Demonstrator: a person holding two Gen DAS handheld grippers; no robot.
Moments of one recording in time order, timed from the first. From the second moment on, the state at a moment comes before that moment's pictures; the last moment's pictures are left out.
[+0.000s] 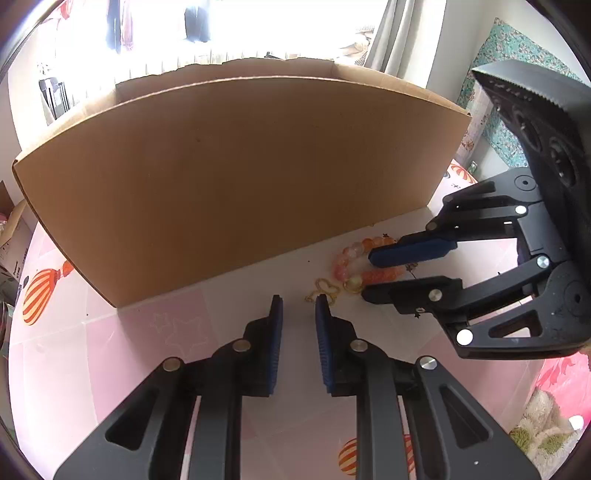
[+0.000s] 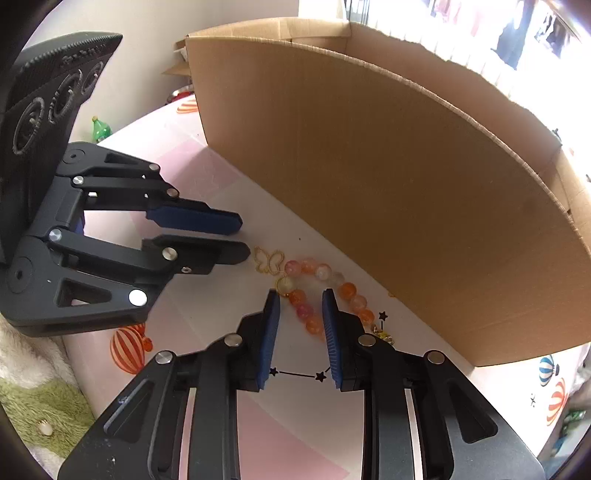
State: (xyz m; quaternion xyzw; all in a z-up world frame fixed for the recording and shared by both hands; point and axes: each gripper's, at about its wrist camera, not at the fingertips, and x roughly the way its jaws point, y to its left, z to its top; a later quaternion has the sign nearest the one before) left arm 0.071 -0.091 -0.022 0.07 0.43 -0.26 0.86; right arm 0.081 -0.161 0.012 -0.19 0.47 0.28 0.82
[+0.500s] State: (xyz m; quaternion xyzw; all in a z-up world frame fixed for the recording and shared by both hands) left arm 0.072 -0.082 -0.026 0.05 0.43 -0.26 0.86; right arm 0.069 -0.204 0.046 -0.06 0.48 0.28 0.83
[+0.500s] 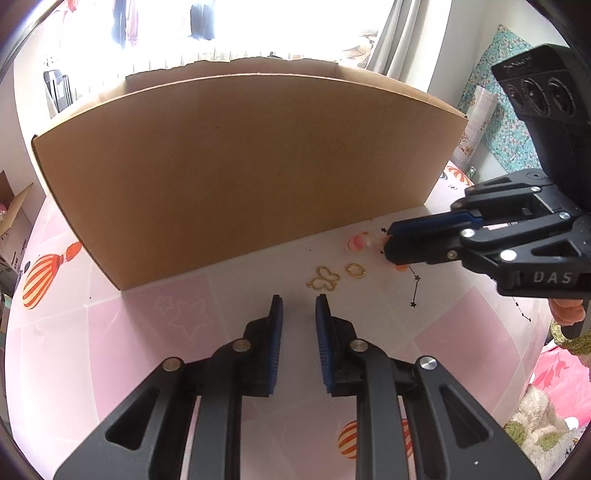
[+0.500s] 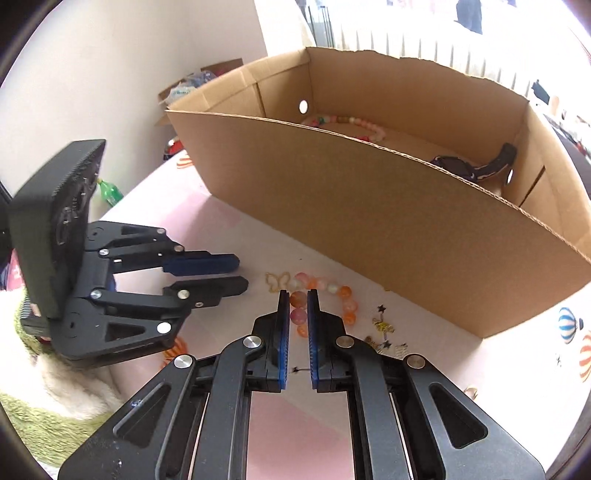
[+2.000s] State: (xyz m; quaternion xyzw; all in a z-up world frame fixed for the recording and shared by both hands) left arm 0.032 -0.114 -0.010 0.14 0.49 -0.31 0.81; right arm 0.025 -0.221 0.006 0.13 0.47 0.23 0.85
